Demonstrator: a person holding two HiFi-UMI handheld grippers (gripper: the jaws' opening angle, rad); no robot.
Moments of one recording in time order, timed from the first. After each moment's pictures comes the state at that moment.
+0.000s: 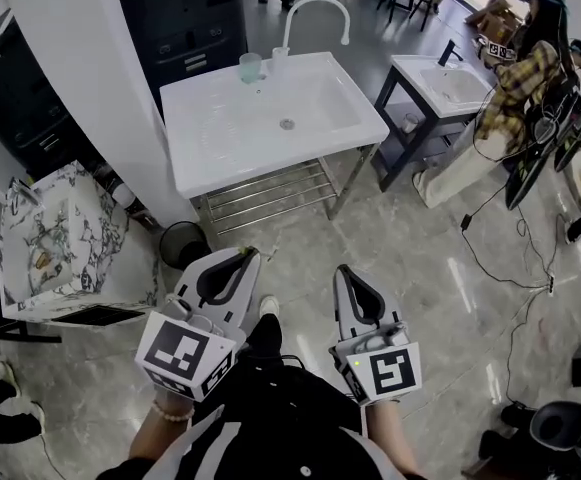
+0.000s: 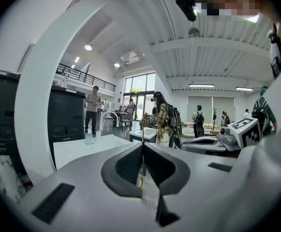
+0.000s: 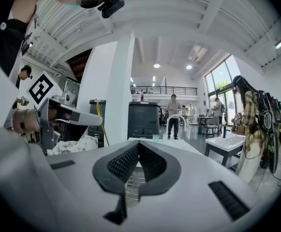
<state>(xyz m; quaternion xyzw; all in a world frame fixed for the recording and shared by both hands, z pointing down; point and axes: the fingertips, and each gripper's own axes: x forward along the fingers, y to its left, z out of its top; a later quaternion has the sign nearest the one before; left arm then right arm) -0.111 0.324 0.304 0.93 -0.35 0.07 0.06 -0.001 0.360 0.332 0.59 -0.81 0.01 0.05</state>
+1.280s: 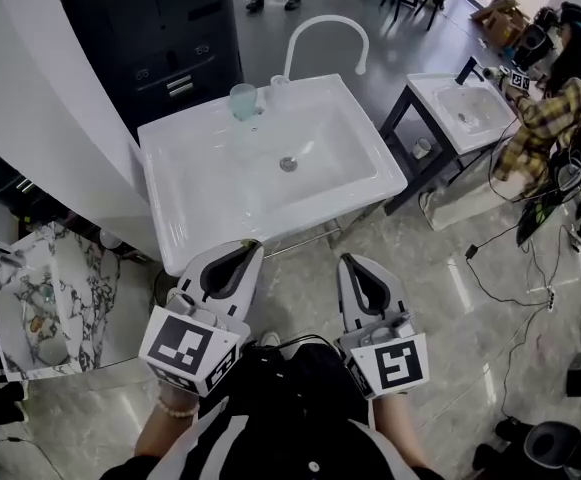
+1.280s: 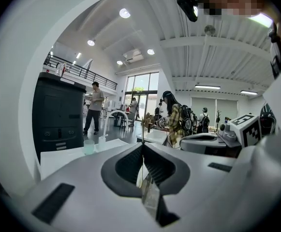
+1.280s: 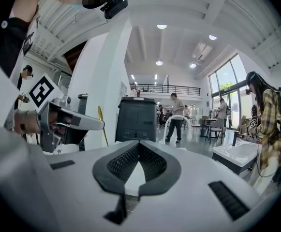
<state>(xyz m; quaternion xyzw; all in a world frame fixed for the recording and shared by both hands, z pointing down) -0.076 0.083 0.310 0.93 -0.35 0.07 0.08 0.029 0.117 0.320 0.58 -0.81 0.01 0.07</state>
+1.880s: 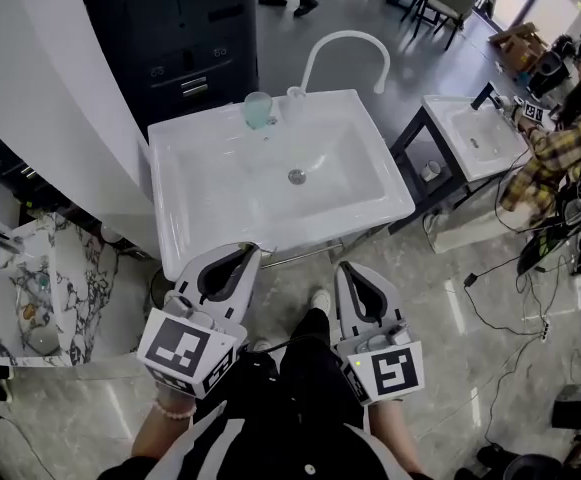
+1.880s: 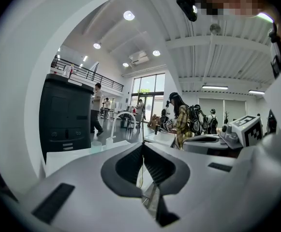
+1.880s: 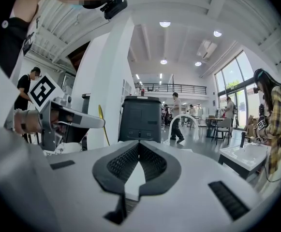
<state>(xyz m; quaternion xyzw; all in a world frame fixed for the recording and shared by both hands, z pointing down) -0.082 0.059 0.309 0.92 -0.38 0.06 0.08 0.027 0.087 0.317 0.56 -0.83 0.02 0.06</state>
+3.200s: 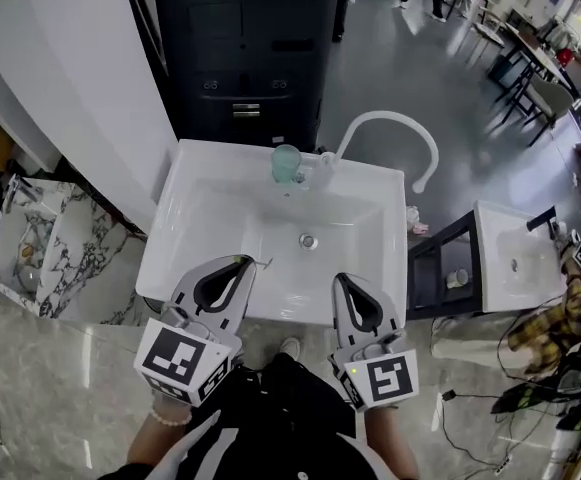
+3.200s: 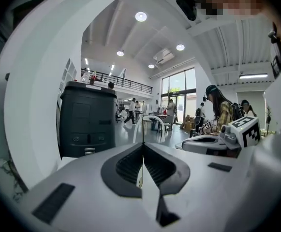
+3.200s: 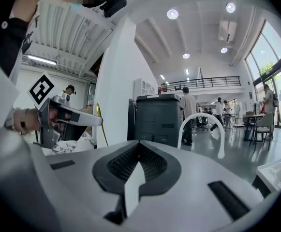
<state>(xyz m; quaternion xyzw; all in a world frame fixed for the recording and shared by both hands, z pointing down) -0.012 -0.079 0.292 0.81 -0.57 0.06 0.09 0.109 -0.101 0.317 0.37 -0.92 0.01 0.08</state>
